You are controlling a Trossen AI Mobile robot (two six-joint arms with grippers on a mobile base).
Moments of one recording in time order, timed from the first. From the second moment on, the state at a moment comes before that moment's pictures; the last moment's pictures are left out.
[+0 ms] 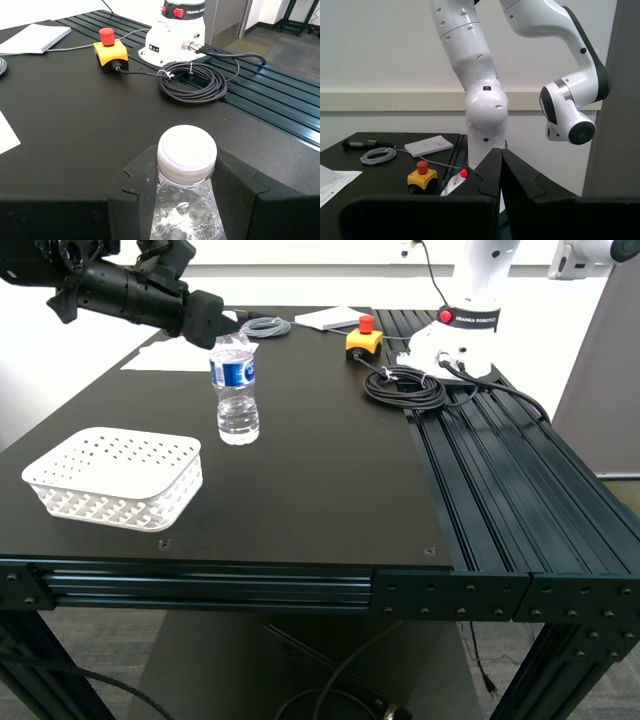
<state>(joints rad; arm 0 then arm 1) 0.00 1.05 0.52 0.62 0.00 0.00 -0.14 1.99 1.00 0.48 0.63 0.33</state>
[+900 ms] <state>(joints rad) 0.00 1.05 0.52 0.62 0.00 0.00 -0.12 1.33 0.99 -0.10 0.37 0.47</state>
